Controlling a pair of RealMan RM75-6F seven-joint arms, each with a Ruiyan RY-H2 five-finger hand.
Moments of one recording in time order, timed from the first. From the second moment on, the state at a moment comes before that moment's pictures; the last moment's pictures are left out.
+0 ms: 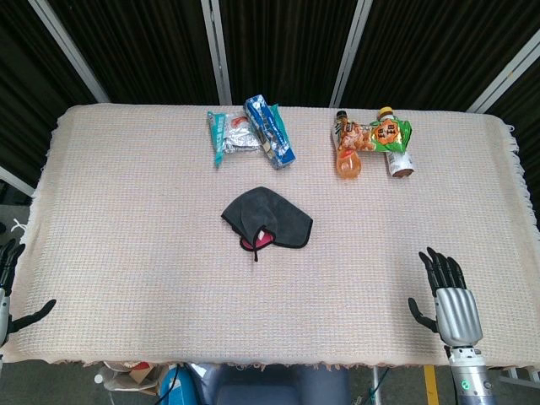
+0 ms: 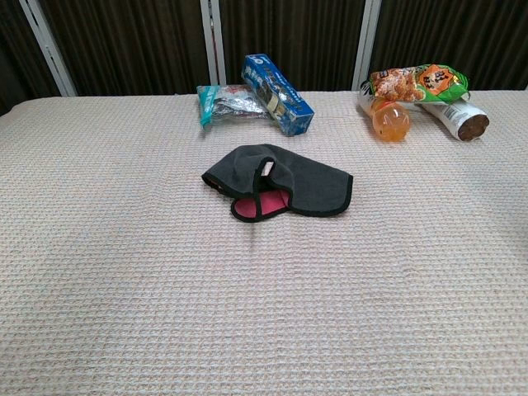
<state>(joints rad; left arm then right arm) 0.01 -1.28 -0.06 -1.44 1.55 1.66 -0.14 0.08 -1.37 0.03 -1.57 -1.56 1.51 -0.03</state>
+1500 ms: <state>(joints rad) -0.01 -1.32 -0.08 -1.41 1.49 1.61 -0.05 0.46 -1.45 0.16 -1.34 -1.78 1.35 0.19</state>
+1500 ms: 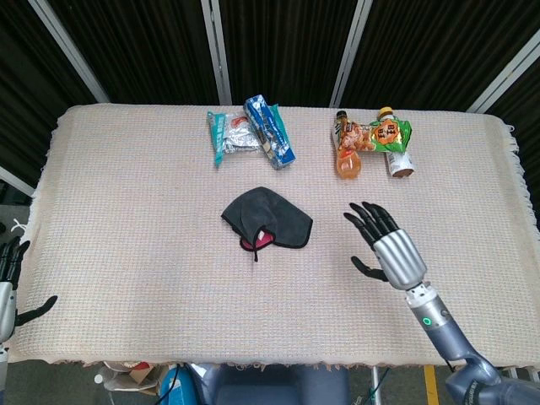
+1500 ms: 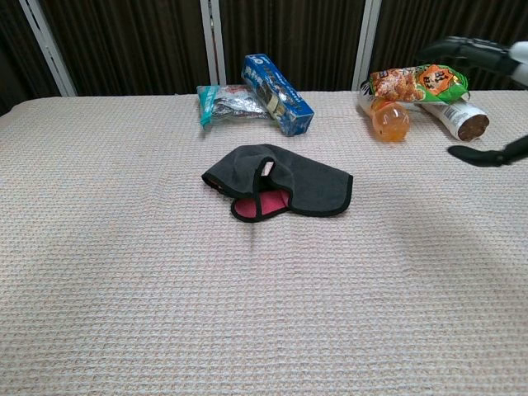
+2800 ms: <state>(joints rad) -0.03 -1.36 -0.09 -1.36 1.46 1.57 -0.02 0.80 -2.06 0.19 -0.70 -1.74 1.26 0.22</state>
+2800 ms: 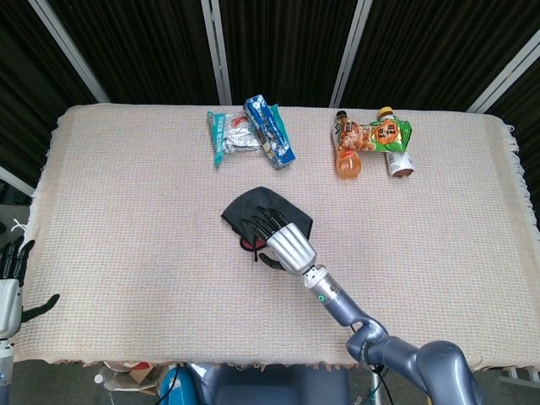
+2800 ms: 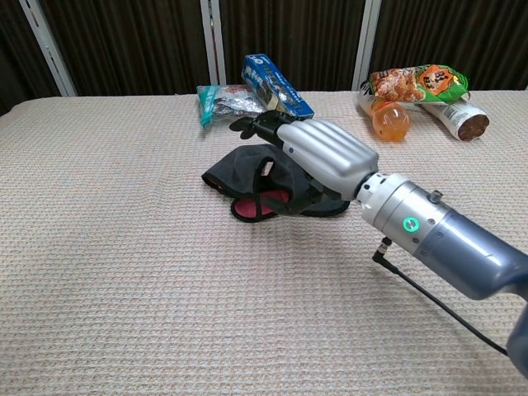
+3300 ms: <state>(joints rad) -0.03 -1.36 -0.09 -1.36 1.46 1.57 -0.03 0.89 -2.17 0.21 -0.54 -1.68 1.19 0.23</state>
